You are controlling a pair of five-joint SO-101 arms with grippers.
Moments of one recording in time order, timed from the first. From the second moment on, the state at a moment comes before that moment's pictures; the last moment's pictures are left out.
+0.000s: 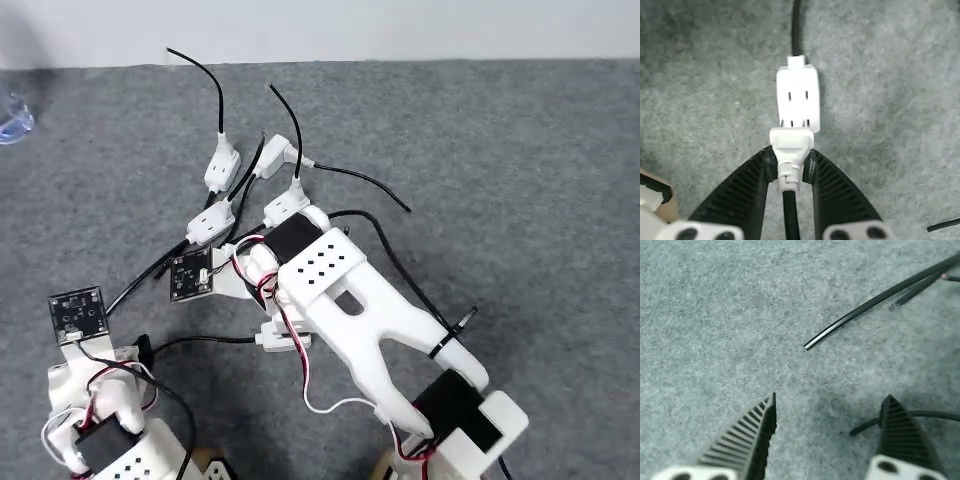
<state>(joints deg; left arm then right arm) -42.6 -102.9 93.5 71.5 -16.4 -43.8 1.1 6.2 86.7 52.2</state>
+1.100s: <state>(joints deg) -42.6 -102.9 93.5 71.5 -16.4 -41.0 7.5 12.8 79.3 53.6</state>
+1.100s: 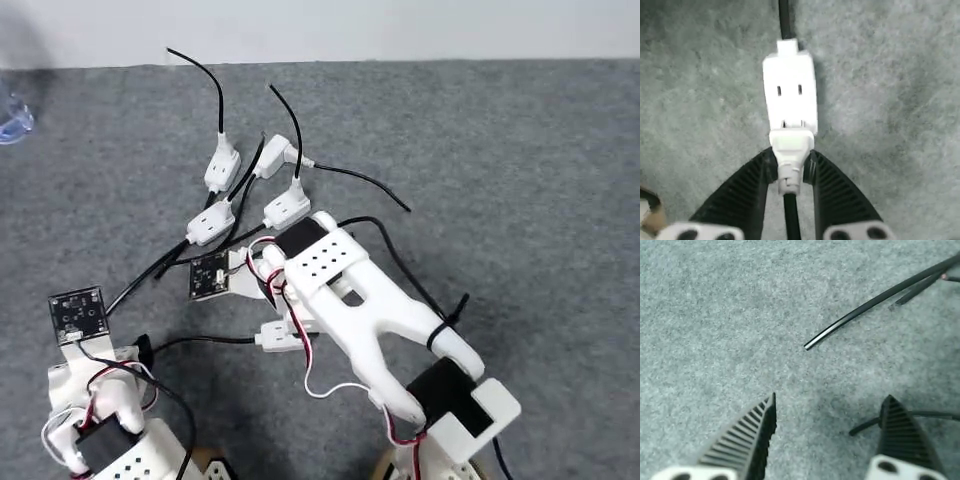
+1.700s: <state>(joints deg) -43.1 -102.9 93.5 71.5 -16.4 -41.4 10.0 12.9 77.6 53.6</state>
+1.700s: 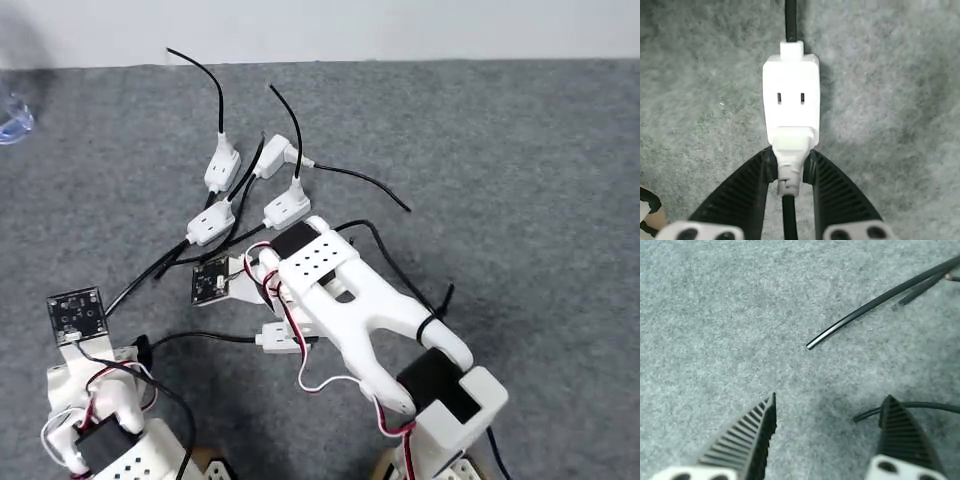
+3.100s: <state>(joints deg) -38.1 -102.9 93.5 71.5 -16.5 -42.4 -2.6 -19.0 100.4 40.3</state>
